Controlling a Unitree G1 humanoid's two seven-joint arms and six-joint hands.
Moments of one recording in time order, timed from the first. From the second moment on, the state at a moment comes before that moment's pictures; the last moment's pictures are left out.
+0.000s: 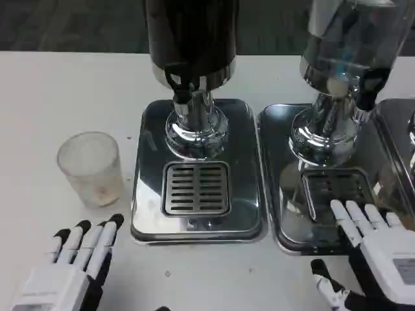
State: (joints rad) left arm 0.70 0.41 -0.02 -0.31 0.98 -0.23 0.27; right arm 0.56 -0.36 0.19 -0.50 -1.11 0.09 0.00
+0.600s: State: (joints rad) left arm 0.70 0.41 -0.02 -0.31 0.94 -0.25 0.32; right arm 0.55 -0.36 0.19 -0.48 -1.07 0.09 0.02
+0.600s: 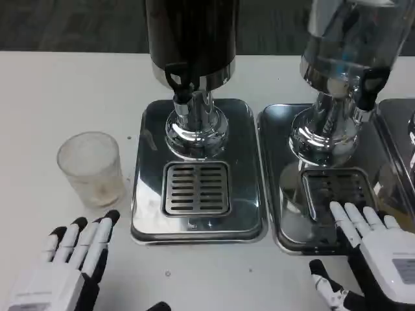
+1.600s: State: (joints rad) left arm 0.40 0.46 0.14 -0.06 0.62 -0.51 0.43; right arm 0.52 -0.29 0.23 -0.50 -1.05 0.12 0.02
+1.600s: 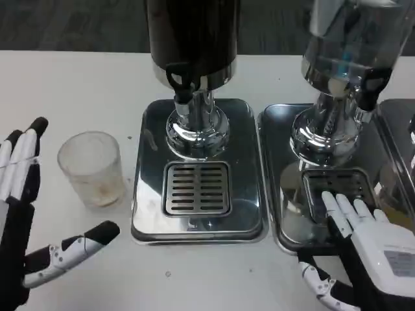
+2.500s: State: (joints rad) left arm 0.06 0.56 0.12 0.26 0.47 -0.36 0.13; right arm 0.53 -0.29 0.23 -0.50 -0.98 0.12 0.03
